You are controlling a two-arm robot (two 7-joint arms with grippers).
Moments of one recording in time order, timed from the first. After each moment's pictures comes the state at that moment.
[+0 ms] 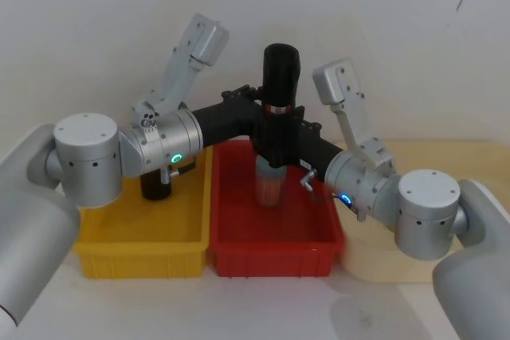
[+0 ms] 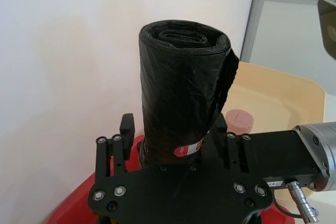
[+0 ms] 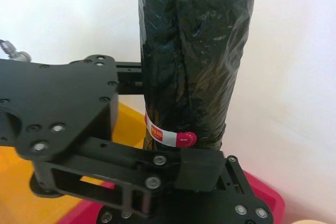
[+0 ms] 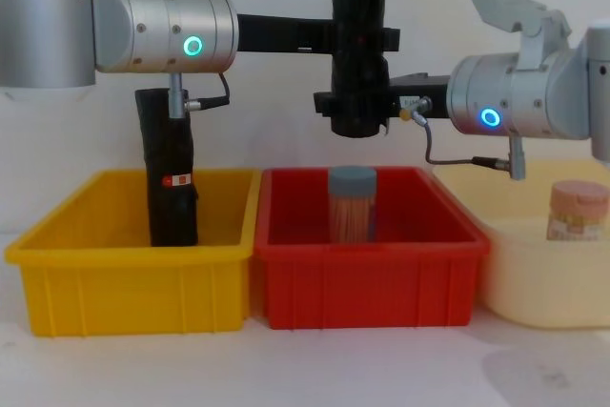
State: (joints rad) left arm -0.84 0.18 0.52 -1.10 -0.45 0.20 -0.60; right arm 0.70 0.10 -0.42 -1.11 0.17 0.17 0.40
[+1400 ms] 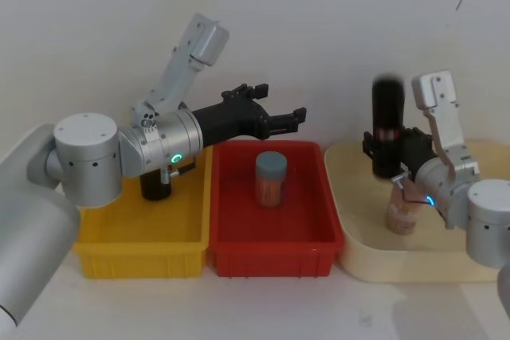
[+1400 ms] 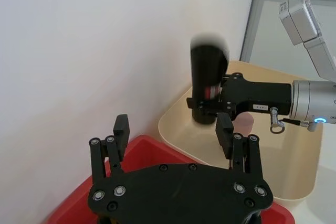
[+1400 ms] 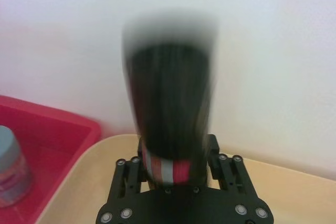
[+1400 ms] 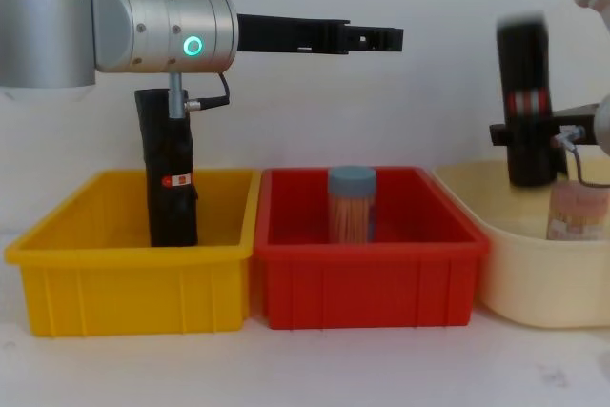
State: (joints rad) left arm -0.84 0.18 0.52 -1.10 -0.45 0.20 -0.60; right arm 0.68 0.19 -0.28 -1.05 0.10 0.23 0.16
